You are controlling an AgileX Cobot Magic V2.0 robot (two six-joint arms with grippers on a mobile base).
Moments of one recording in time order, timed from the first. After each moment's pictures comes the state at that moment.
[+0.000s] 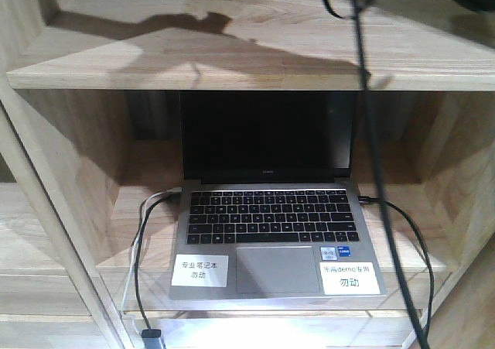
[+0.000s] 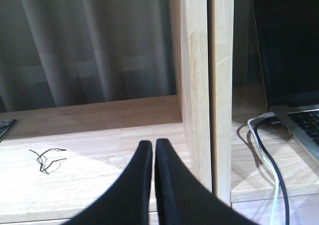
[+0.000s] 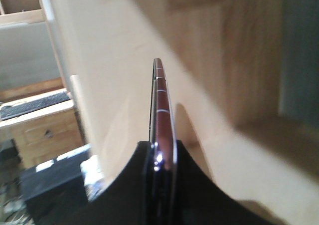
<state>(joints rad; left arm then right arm) 0.01 -0.02 0.03 -0.03 0.17 0.15 0.42 1.64 -1.75 1.35 0.73 -1.12</state>
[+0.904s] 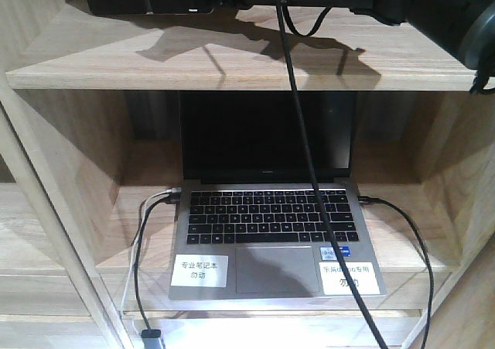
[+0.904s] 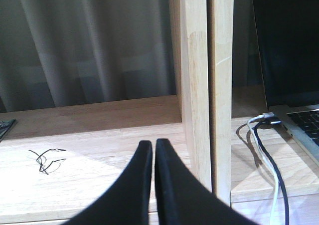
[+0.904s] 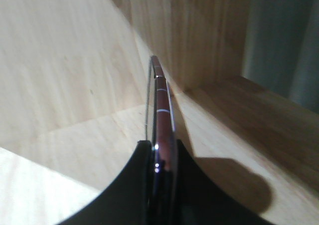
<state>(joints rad) 0.01 -0.02 0.03 -0.03 0.17 0.15 0.42 1.86 -1.90 1.18 0.71 -1.13</state>
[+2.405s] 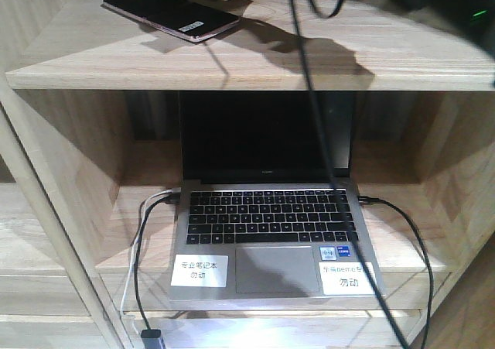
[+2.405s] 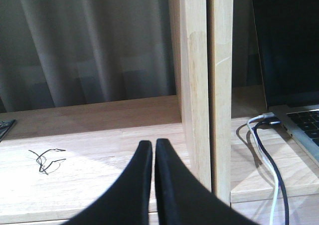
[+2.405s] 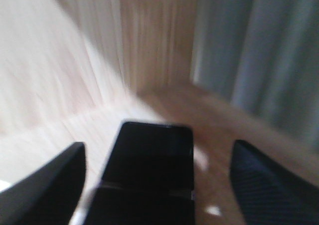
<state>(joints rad) 0.01 -0.02 0.03 -0.03 0.17 0.15 0.42 1.80 -1.90 0.99 0.61 -1.00</state>
